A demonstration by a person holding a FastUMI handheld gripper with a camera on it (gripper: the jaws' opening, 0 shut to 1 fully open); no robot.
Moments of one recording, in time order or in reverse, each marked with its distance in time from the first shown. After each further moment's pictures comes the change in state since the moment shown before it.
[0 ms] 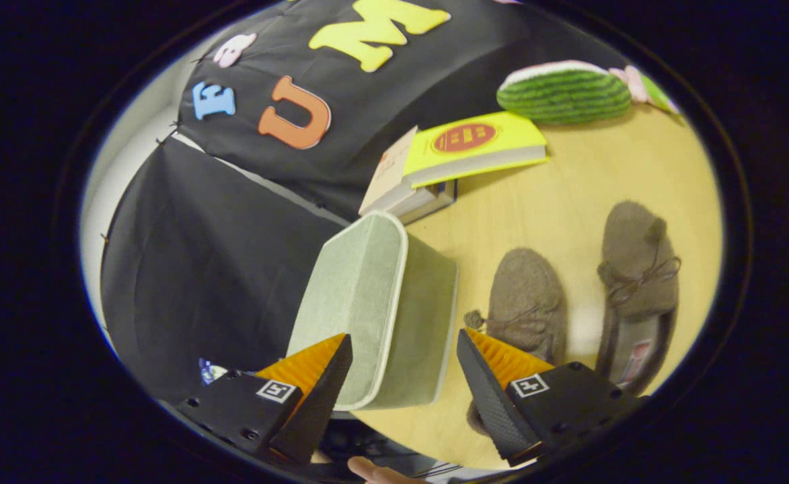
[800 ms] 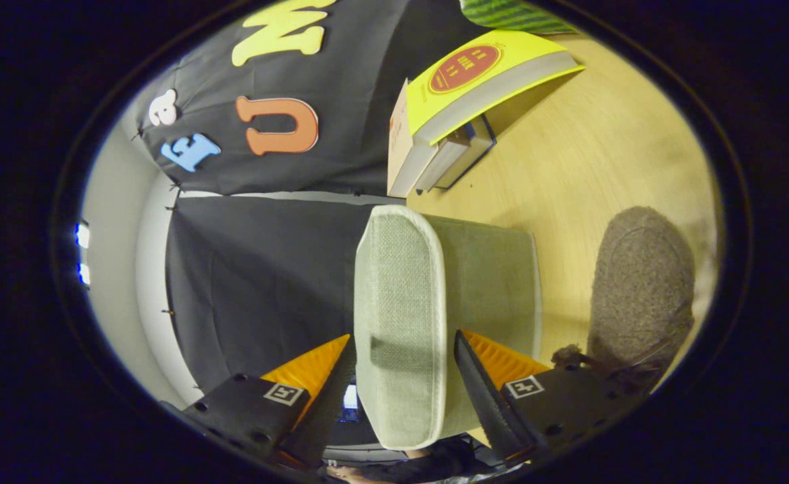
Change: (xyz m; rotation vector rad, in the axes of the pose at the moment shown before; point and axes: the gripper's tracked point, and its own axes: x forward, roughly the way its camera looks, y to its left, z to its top) arm 0.064 0.024 0.040 0.166 0.093 0.206
